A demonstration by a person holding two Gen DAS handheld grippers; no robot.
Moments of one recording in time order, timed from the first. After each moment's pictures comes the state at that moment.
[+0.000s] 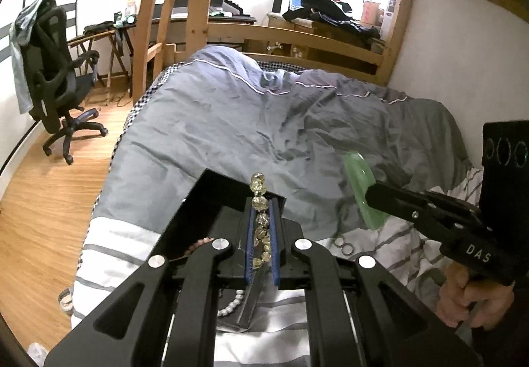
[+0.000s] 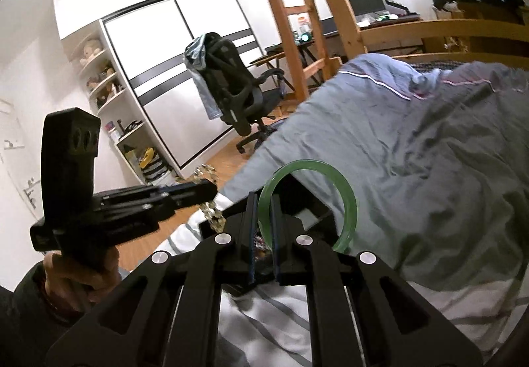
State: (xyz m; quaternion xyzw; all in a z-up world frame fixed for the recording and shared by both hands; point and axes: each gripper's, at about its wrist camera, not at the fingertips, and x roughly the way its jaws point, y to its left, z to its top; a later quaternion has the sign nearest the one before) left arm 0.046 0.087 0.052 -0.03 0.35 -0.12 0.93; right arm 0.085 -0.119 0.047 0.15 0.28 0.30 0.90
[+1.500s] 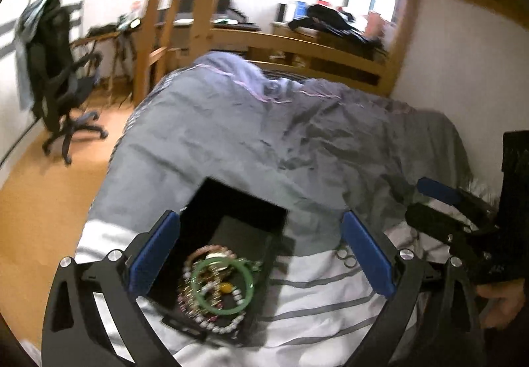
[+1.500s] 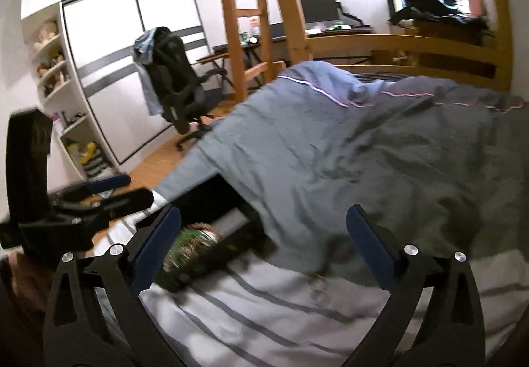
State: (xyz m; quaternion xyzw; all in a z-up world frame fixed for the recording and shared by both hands) left arm 0.057 0.073 0.043 -0.02 0.33 -0.13 0.93; right arm 0.071 -0.143 0.049 0.09 0.30 0.16 0.94
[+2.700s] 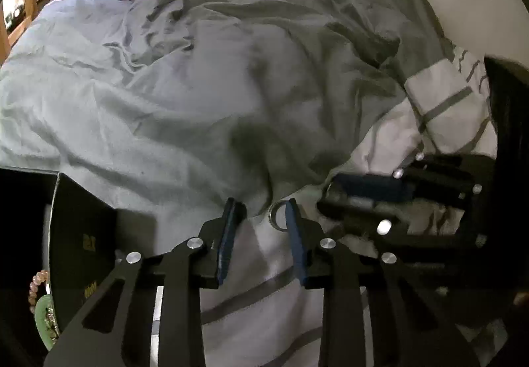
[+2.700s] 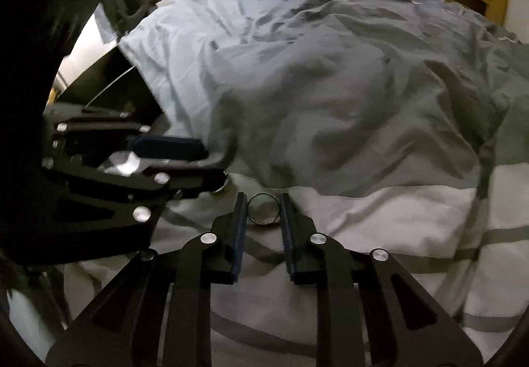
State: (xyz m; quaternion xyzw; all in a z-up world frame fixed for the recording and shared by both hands) left arm 0.128 -0.066 -0.095 0.12 0.50 -0.27 0.81; right arm 0.103 -0.192 -0.092 0.05 0.46 0.10 0.88
